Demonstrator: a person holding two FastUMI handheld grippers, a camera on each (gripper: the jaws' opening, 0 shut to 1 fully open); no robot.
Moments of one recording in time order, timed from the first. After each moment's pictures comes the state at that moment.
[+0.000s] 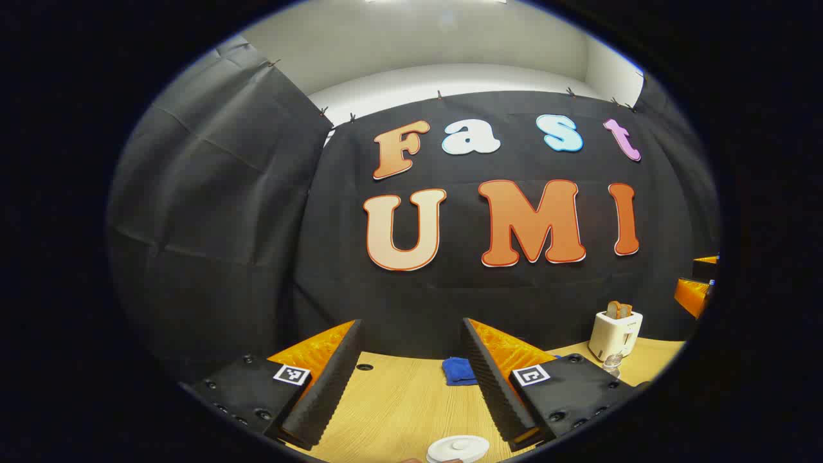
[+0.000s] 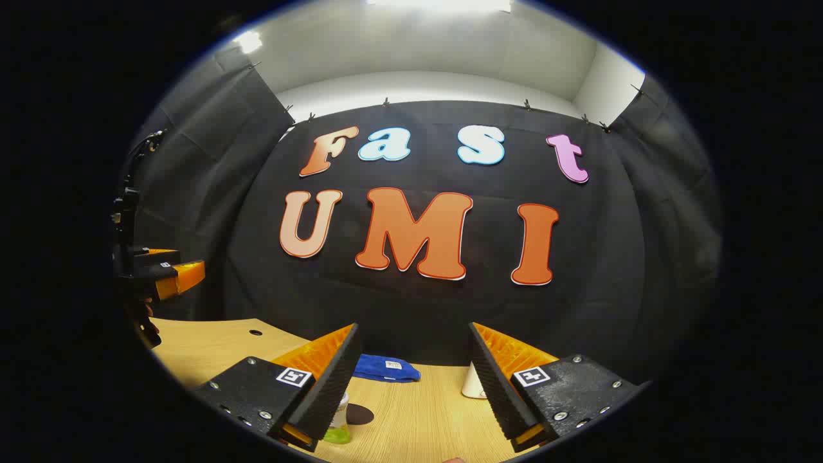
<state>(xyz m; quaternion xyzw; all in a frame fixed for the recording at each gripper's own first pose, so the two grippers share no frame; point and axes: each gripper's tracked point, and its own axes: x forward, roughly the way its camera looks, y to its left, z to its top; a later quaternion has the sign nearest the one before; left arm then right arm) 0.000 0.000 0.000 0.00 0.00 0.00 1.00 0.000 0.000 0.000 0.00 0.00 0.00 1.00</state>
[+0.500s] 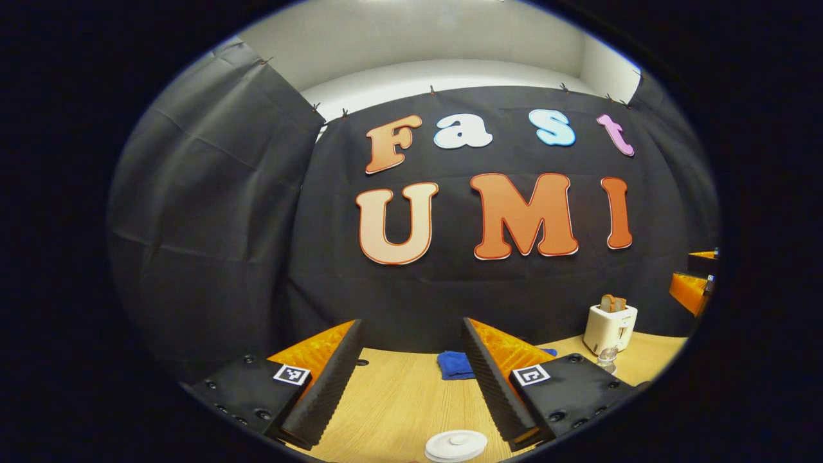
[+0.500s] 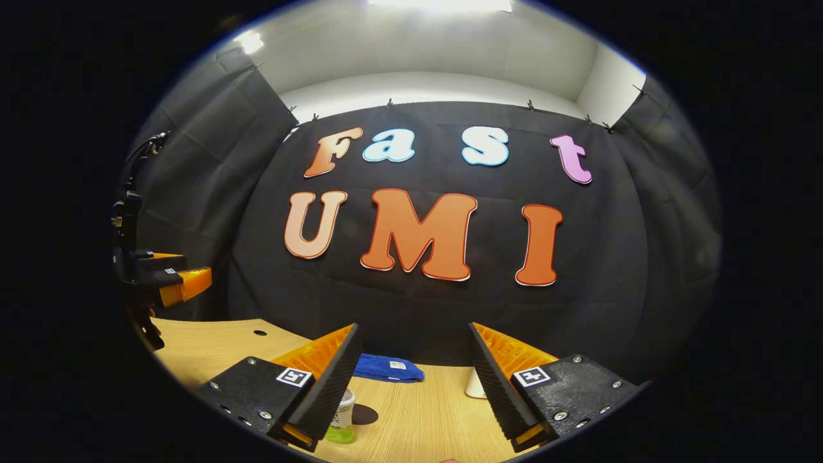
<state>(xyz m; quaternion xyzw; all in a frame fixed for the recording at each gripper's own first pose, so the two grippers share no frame) 0.001 -0.005 -0.008 0.00 0.02 -0.01 1.00 -0.002 0.007 0.001 0.00 0.00 0.01 1.00</state>
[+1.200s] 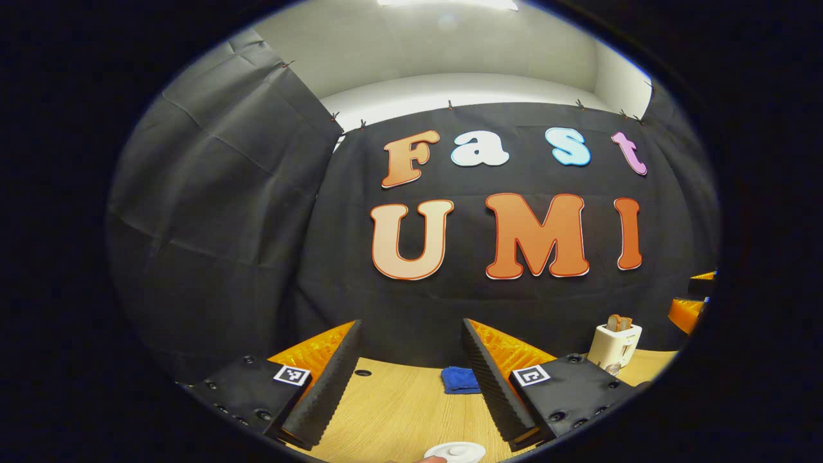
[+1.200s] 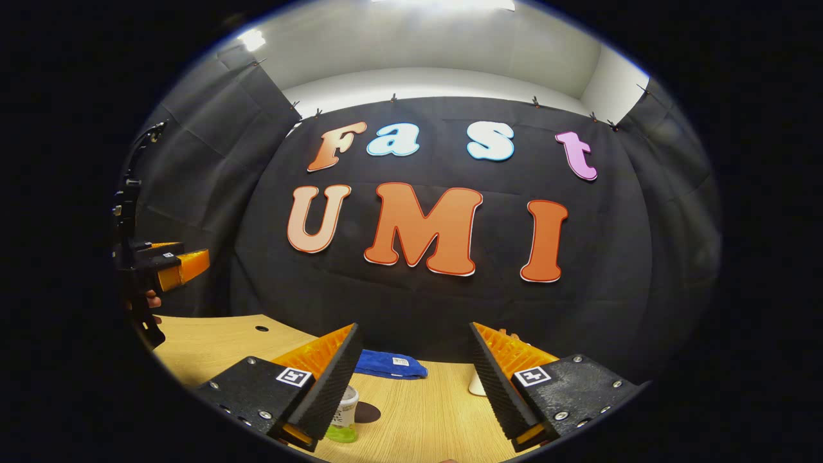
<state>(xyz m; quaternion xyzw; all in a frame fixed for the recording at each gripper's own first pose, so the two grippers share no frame) 0.002 0.009 0.003 -0.03 -0.02 0.01 1.00 0.002 0.013 -0.009 0.00 0.01 0.02 1.00</state>
